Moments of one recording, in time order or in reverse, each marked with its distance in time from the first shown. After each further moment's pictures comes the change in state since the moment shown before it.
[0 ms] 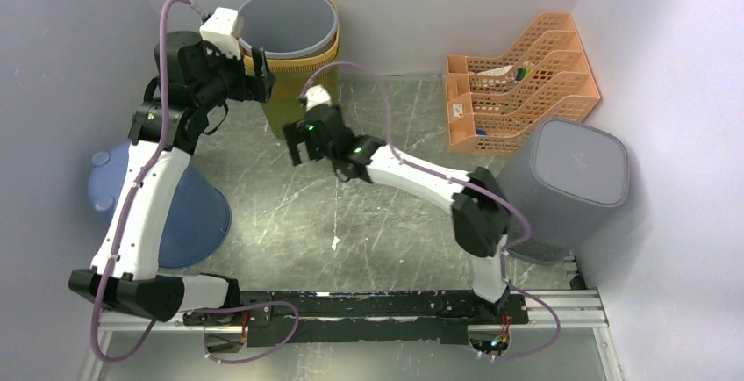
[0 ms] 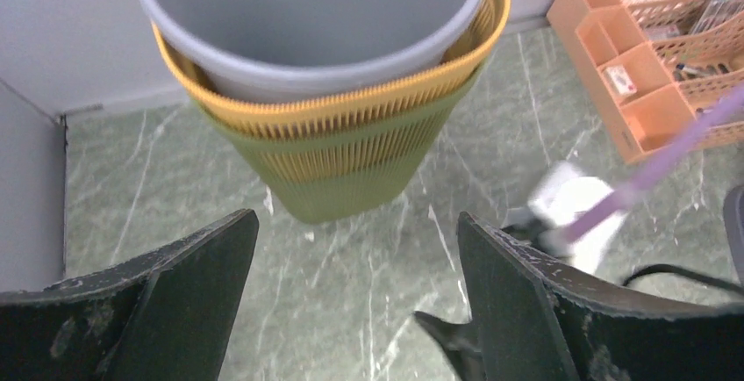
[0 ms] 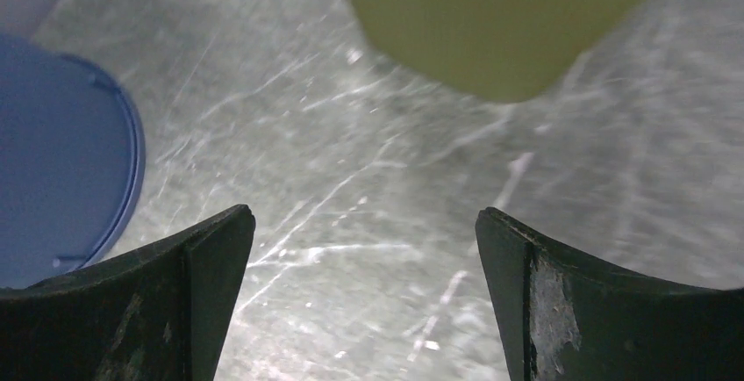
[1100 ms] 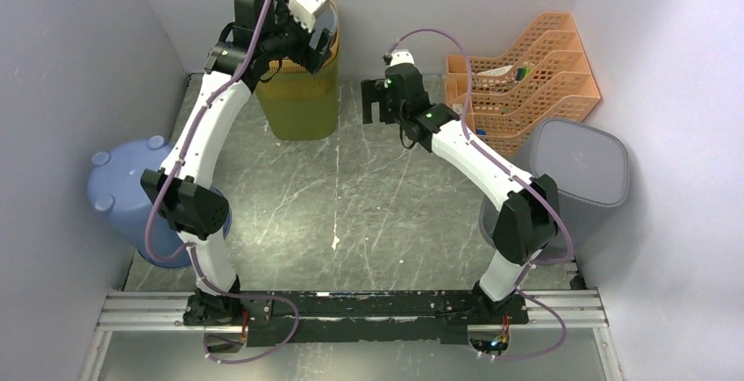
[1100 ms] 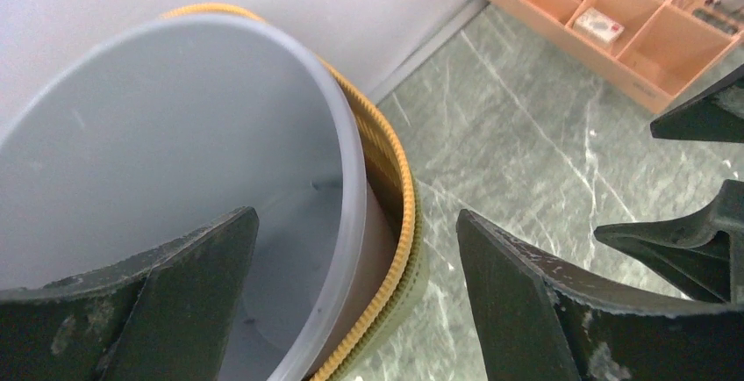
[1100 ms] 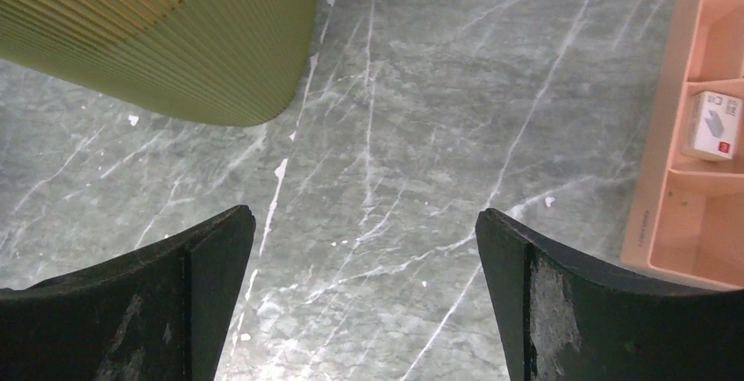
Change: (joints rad) left arm -0.131 0.594 0.547 0.016 0.209 0.386; right arm -0.360 -0.286 -0.102 -0.175 -0.009 -0.053
